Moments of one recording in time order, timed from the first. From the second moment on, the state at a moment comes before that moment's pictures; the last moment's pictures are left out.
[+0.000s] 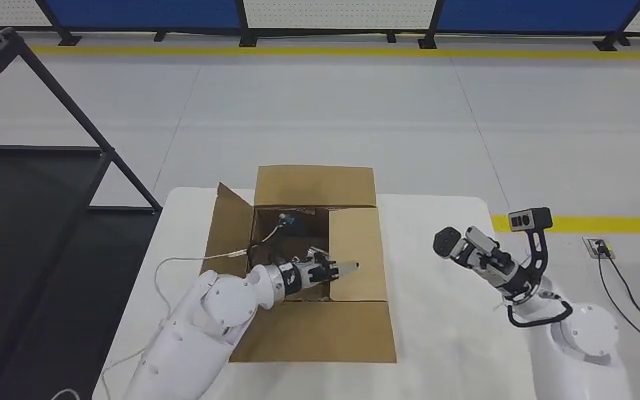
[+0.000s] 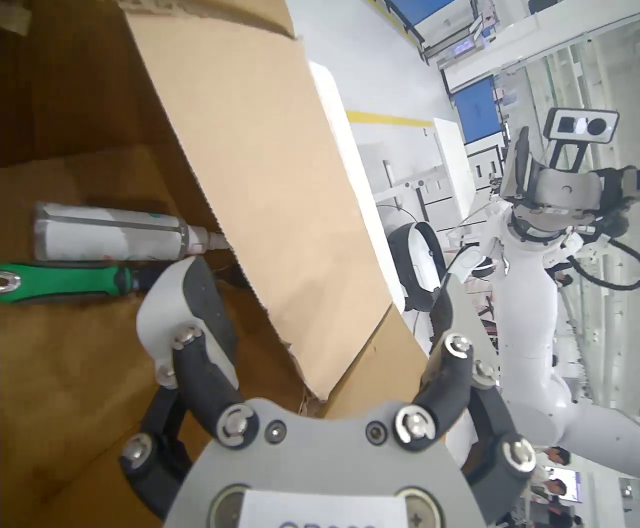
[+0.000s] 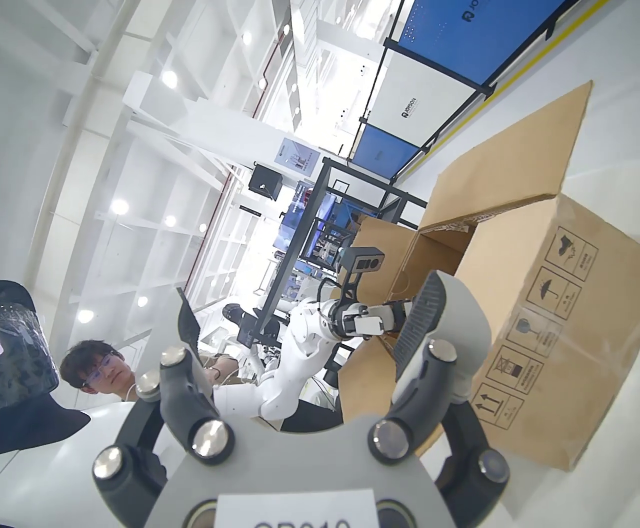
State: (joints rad) left arm 0.75 -1.21 -0.97 -1.45 0.17 -0.04 -0.73; right arm -1.05 -1.32 1.76 -1.53 0.34 -0.32 1.11
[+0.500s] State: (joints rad) left arm 0.72 -1.22 -0.96 -1.50 0.15 -0.08 -0.70; right arm -1.04 -1.29 1.73 -1.51 0.37 -0.34 1.12
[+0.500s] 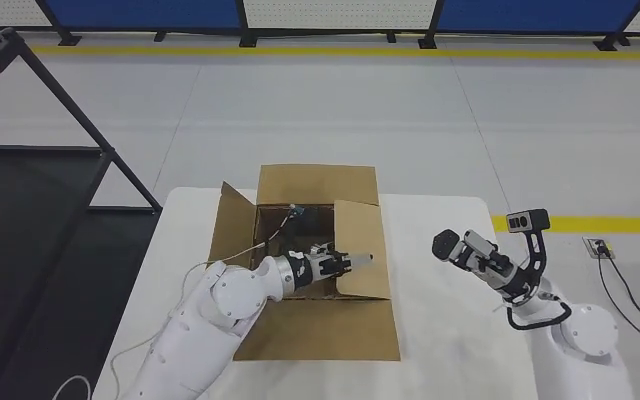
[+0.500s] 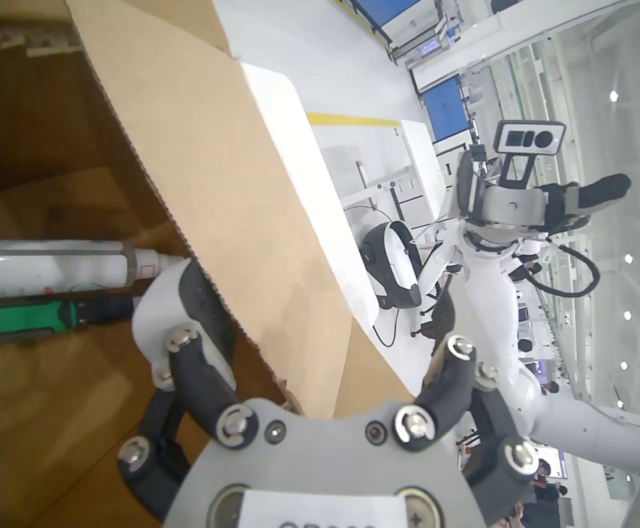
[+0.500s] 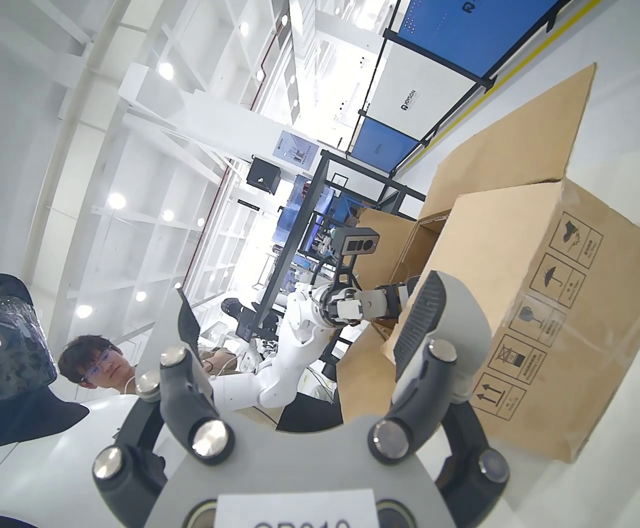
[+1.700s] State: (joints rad) left arm 0.45 -1.41 -0.63 -1.29 0.01 -0.13 -0.57; right arm -1.21 -1.21 1.85 -1.56 0.68 -0.41 1.40
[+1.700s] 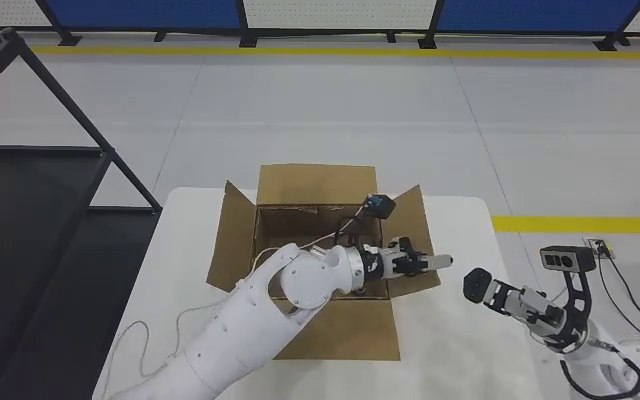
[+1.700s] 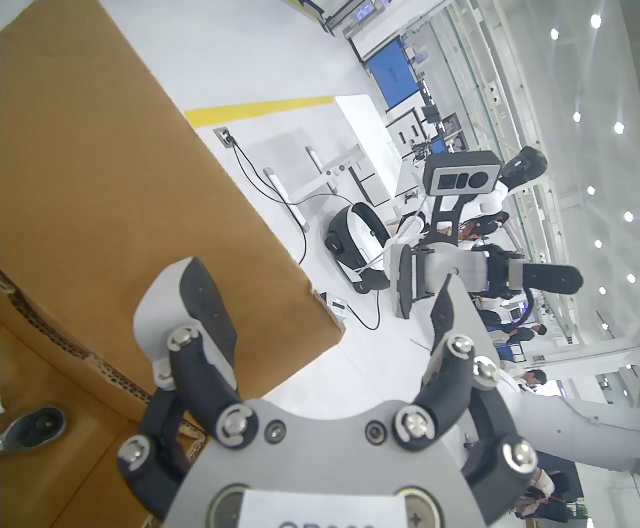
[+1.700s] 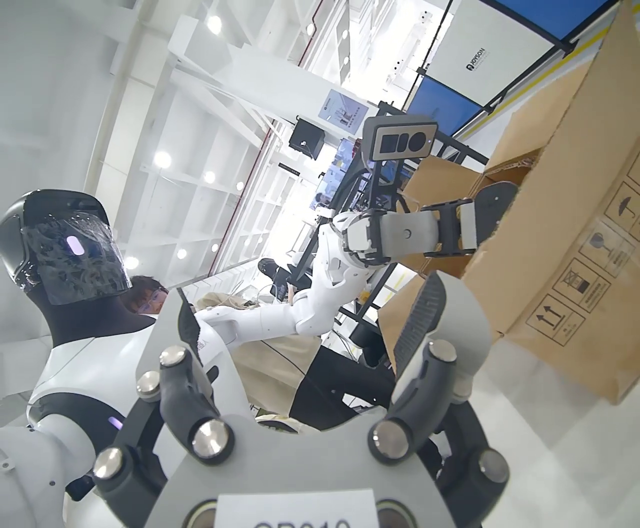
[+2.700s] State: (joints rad) left arm 0.54 -1.41 -0.78 -1.32 0.04 -0.17 -0.66; right arm -1.21 -1.17 1.73 -1.59 0.51 -0.46 1.27
